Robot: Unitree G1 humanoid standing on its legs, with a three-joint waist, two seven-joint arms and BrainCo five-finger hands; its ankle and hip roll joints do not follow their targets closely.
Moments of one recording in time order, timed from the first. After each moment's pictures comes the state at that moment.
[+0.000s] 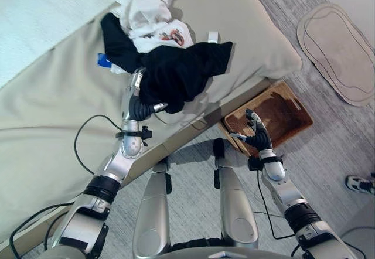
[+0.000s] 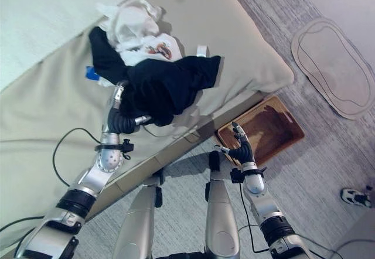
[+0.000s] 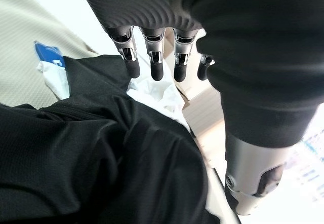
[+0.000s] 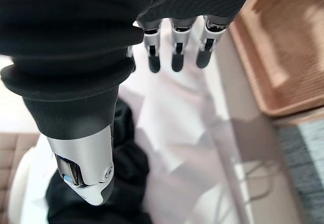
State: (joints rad) left arm -0.52 0.48 -0.25 0.46 0.42 -0.28 0.64; right arm -0.20 -0.34 0.24 0.44 0.15 -0.33 -0.22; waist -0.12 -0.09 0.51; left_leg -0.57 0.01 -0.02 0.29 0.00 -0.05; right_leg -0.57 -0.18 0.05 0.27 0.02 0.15
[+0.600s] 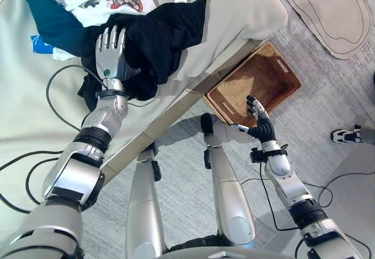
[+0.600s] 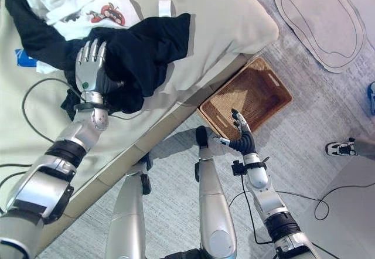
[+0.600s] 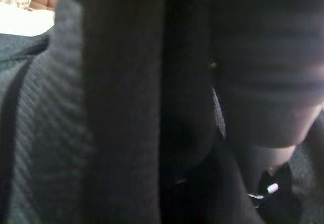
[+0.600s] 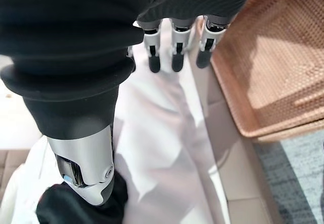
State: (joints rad) left arm -0.93 0.59 -0.42 0.89 0.62 -0.05 0.73; right arm -0.23 -0.39 0.25 0.33 0.15 -0.37 -0.18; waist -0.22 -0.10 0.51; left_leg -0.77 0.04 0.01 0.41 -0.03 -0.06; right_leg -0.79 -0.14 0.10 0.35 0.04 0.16
